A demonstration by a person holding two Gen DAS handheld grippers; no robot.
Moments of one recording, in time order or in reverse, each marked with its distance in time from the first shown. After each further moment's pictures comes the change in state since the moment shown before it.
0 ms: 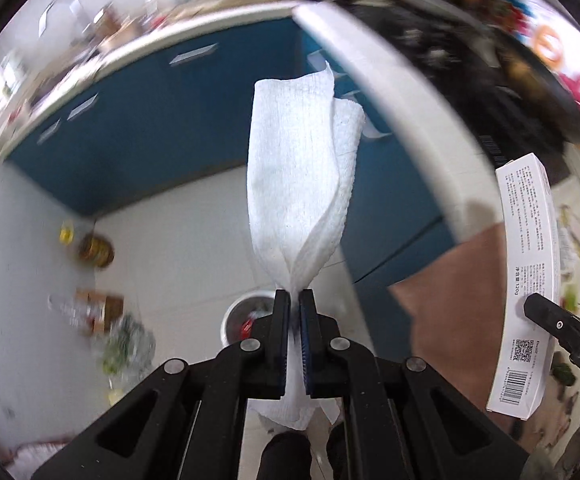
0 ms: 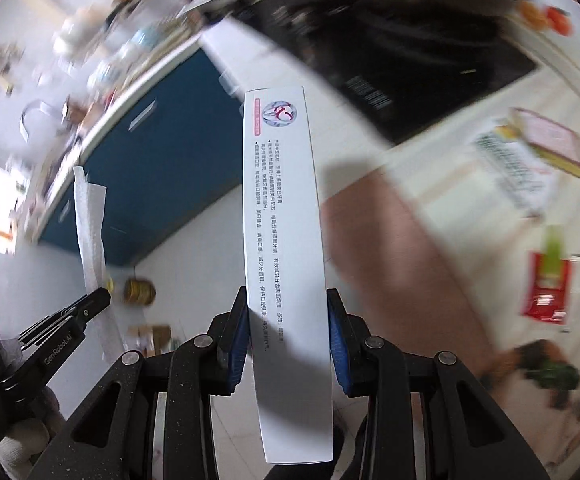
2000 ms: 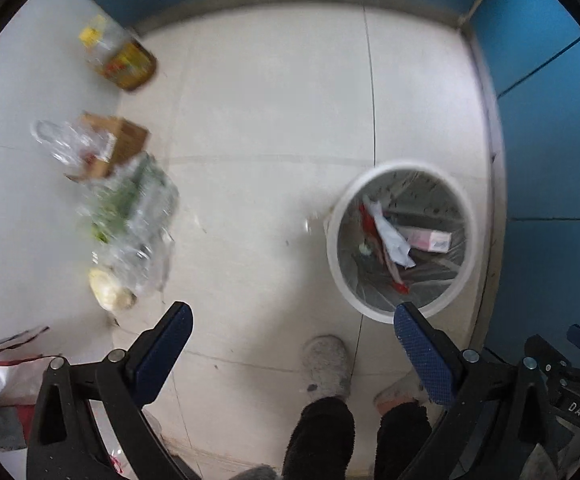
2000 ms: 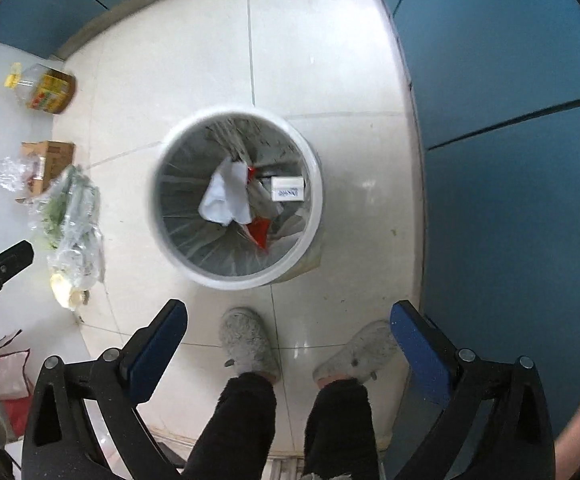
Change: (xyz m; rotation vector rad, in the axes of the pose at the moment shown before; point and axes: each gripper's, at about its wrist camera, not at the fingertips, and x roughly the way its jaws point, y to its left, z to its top) left arm 0.315 0.223 -0.179 -0.317 0.364 0.148; right arm 0.454 0.071 -0.179 -0.389 0.501 -0.221
